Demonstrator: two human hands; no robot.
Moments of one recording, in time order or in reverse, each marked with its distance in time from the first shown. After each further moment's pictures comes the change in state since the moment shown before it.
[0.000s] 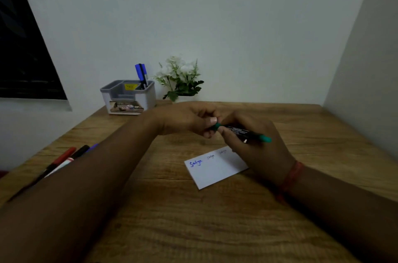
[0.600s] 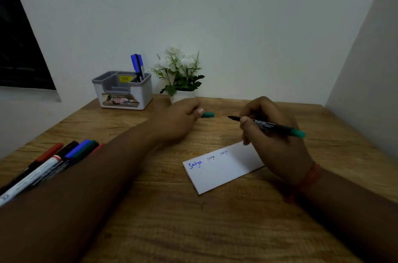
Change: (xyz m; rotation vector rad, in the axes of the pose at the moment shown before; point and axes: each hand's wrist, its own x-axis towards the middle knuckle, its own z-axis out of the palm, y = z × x) left_hand 0.003 -0.032 0.008 0.405 0.487 -0.150; right_hand 0.004 0.003 -0.011 0.101 0.098 0.173
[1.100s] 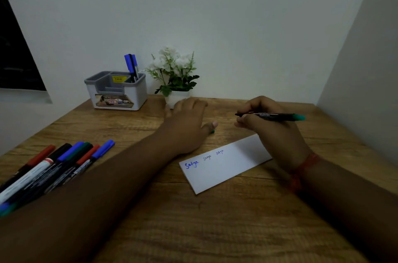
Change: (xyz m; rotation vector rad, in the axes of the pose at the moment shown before) left_hand 0.001 0.016 0.036 0.352 0.108 -0.033; right_hand 0.012 0.011 -0.006 0.250 0.018 0.431
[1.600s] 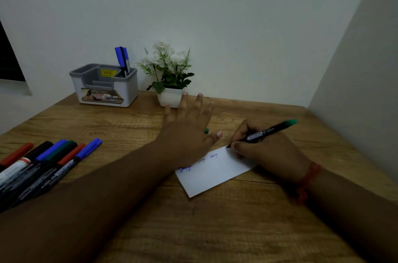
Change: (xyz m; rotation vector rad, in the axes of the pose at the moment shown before) left_hand -0.004 0.004 0.025 0.155 -0.023 0.114; right_hand -0.012 0.006 -0.008 -0.334 -0.229 0.120
